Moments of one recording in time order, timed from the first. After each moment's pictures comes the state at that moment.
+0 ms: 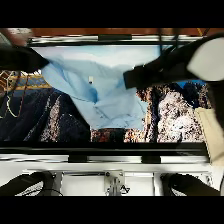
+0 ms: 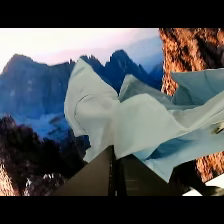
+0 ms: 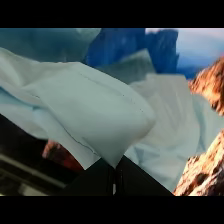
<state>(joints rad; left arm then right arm) -0.26 -1.17 1.80 1.31 -1.41 -1.47 0.61 -1.24 1.81 -1.57 1.51 1.79</state>
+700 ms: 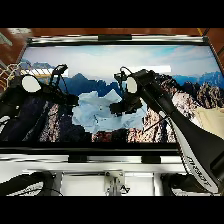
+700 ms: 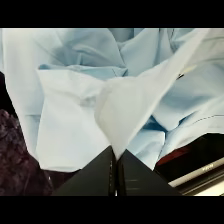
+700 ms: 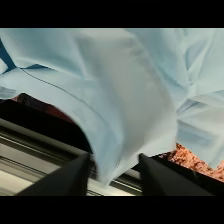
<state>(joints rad) -0.26 -1.27 1.23 1.20 -1.15 -1.47 0.61 -1.51 1.53 -1.43 1.45 1.82</state>
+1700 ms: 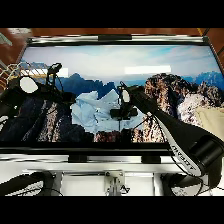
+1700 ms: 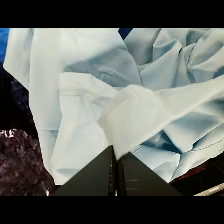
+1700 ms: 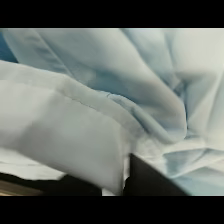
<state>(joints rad) -0.21 -1.28 1.20 1.19 -1.07 -1.45 0.58 -1.66 1.38 -1.40 1.22 1.92</state>
